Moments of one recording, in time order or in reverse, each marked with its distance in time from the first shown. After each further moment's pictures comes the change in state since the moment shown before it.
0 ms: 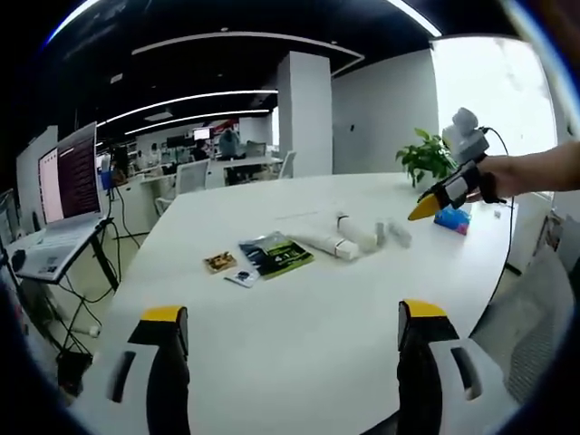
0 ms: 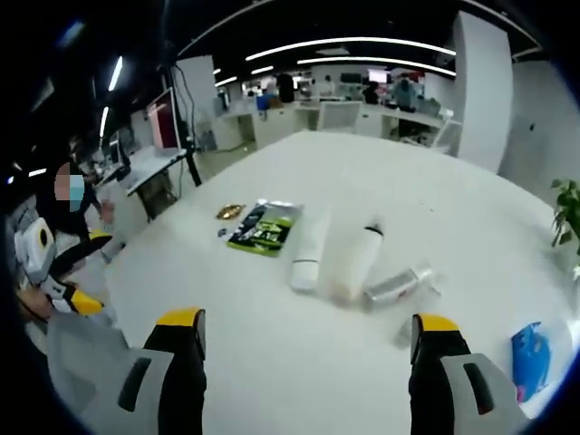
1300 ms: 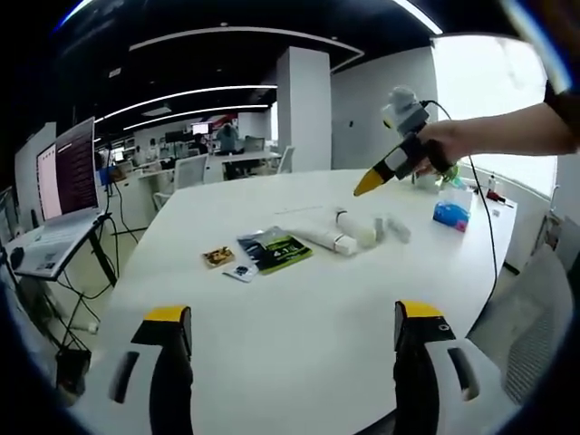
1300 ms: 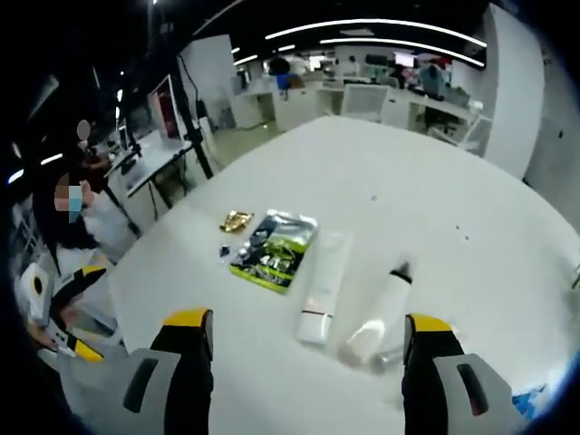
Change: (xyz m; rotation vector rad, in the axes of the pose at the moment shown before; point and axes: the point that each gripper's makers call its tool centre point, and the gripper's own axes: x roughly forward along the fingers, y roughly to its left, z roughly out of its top) left arm 0.002 0.002 -0.006 -0.010 0.023 -0.006; right arm 0.067 0.011 0.064 -0.063 0.129 0.096
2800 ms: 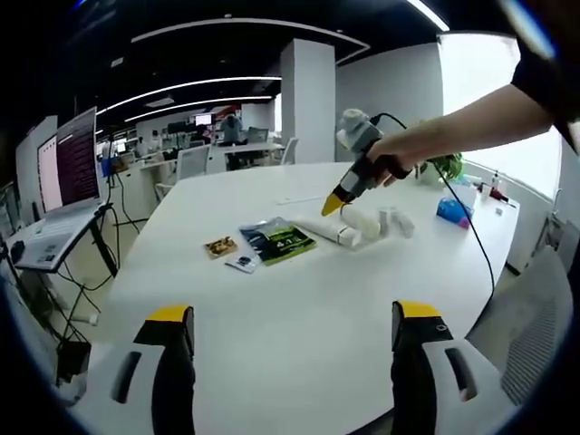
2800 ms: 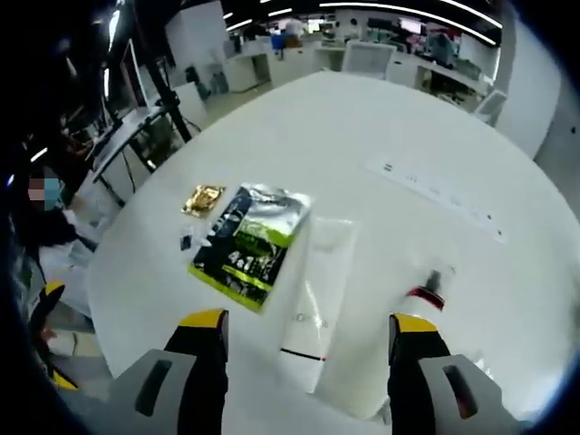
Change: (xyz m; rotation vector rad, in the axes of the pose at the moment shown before) left arm 0.002 0.004 -0.008 -0.019 0.043 0.015; right arm 0.093 -0.018 -0.001 0.002 0.196 -0.021
